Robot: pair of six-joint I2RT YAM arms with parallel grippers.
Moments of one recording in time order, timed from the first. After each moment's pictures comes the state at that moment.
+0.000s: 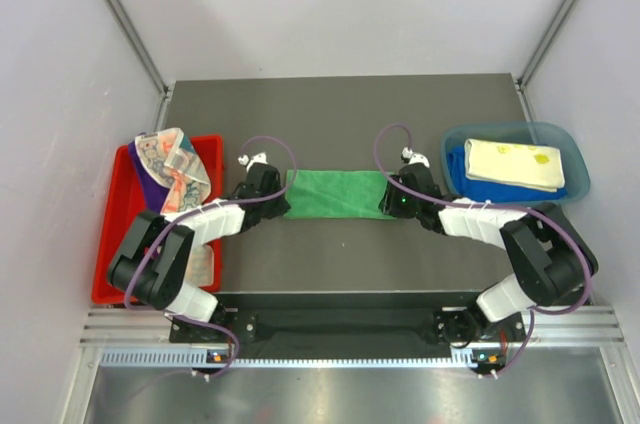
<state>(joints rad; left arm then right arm) -0.43 1.49 0.65 0.02 -0.08 -0.71 0.53 1.49 0.63 0.09 0.06 0.57</state>
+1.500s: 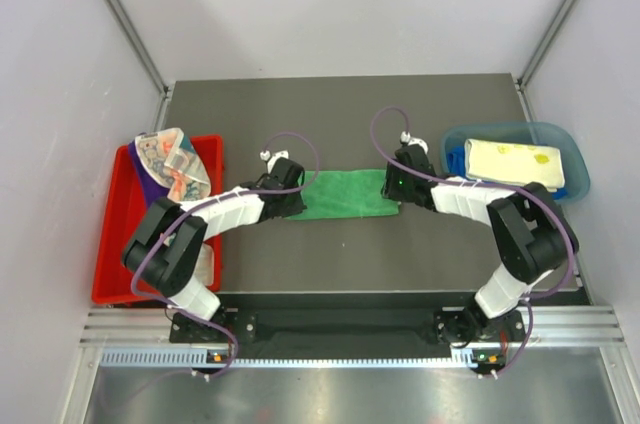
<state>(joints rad) -0.57 1.60 0.82 -0.17 -0.16 -0.73 0.48 1.63 0.82 -0.03 0.11 0.53</state>
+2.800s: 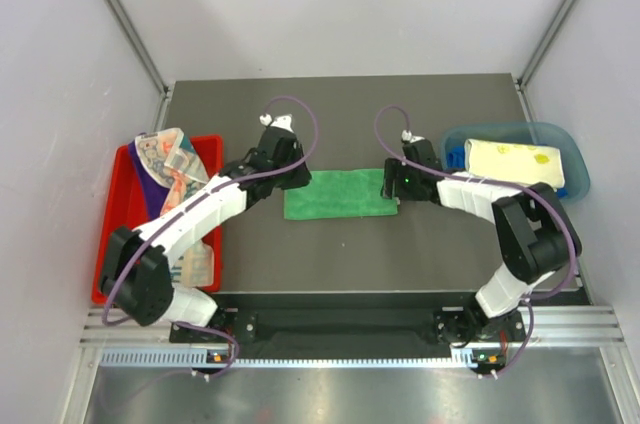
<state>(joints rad) -0.58 1.42 1.06 -0.37 -0.10 -0.60 0.42 1.63 0.85 -0.12 0.00 0.42</state>
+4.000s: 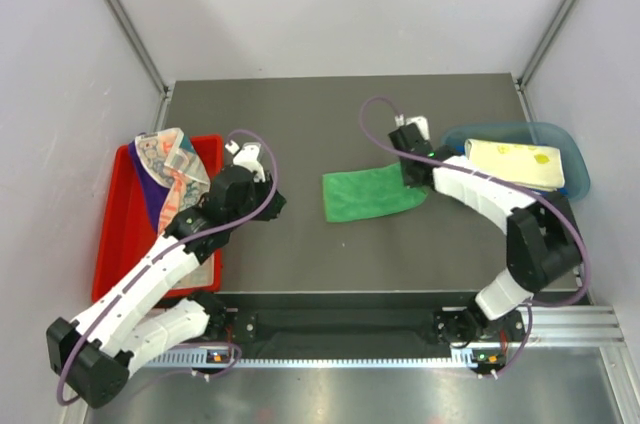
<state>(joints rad) -0.58 0.92 0.79 -0.44 -0.07 -0.49 0.54 1.61 1.08 -0.51 0.45 0.28</state>
